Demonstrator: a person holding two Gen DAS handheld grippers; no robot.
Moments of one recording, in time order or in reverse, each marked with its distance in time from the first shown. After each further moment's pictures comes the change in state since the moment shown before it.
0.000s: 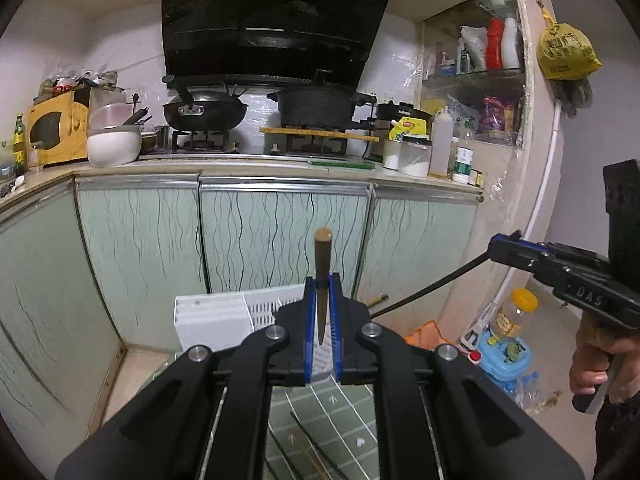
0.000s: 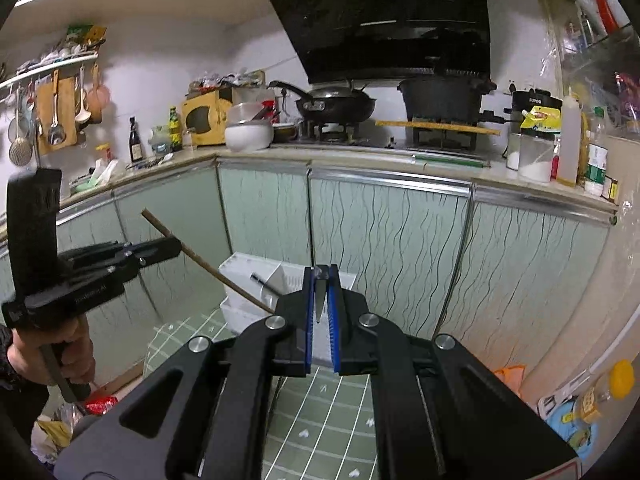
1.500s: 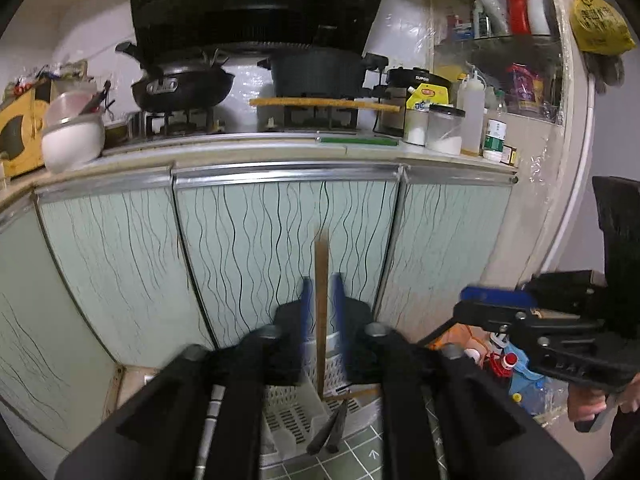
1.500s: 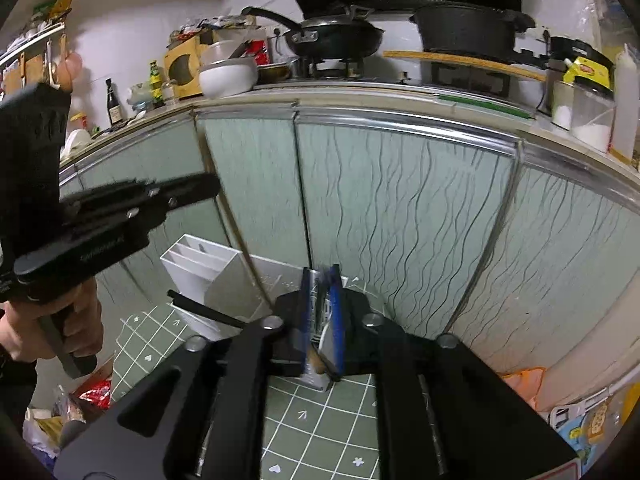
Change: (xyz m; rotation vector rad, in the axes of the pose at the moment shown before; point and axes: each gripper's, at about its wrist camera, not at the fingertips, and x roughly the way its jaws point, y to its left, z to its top) left arm 0.155 0.032 0.036 0.049 0.105 0.004; right arm 0.164 -0.042 0.001 0.018 0.204 0.029
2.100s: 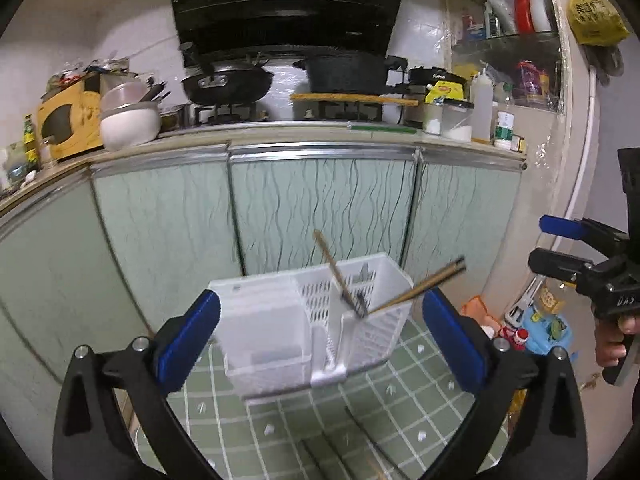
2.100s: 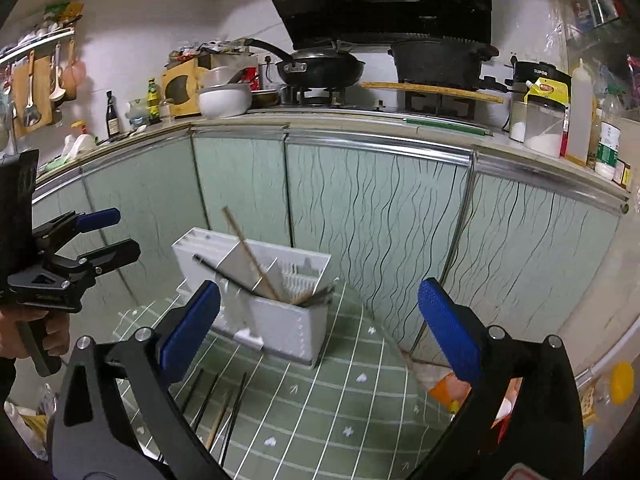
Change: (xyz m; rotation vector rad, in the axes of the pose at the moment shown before) left arm -0.100 0.003 -0.072 -0.014 0.001 0.117; right arm -0.086 0.020 -0.054 -0.027 -0.094 -0.072
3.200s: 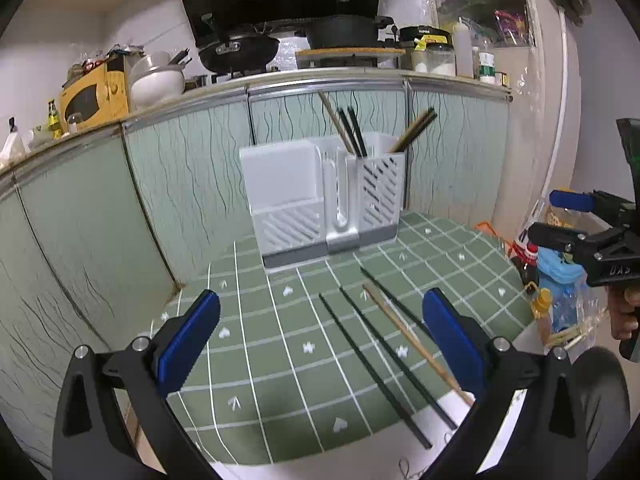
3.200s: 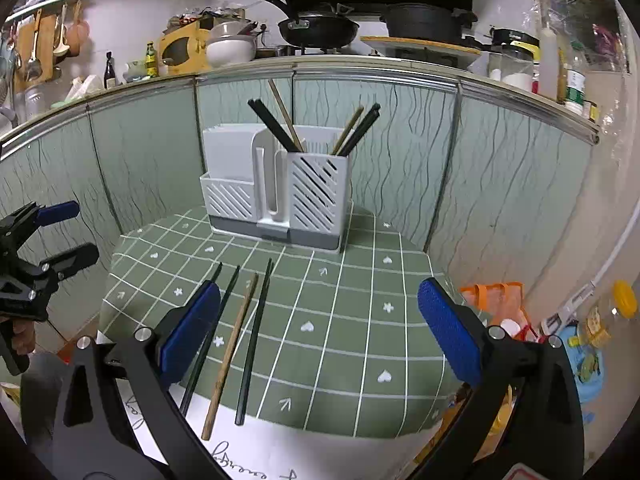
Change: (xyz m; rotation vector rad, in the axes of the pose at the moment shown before) left arm -0.075 -0.001 -0.172 0.073 0.064 0.058; right arm -0.033 0.073 -0.165 0.014 0.068 -0.096
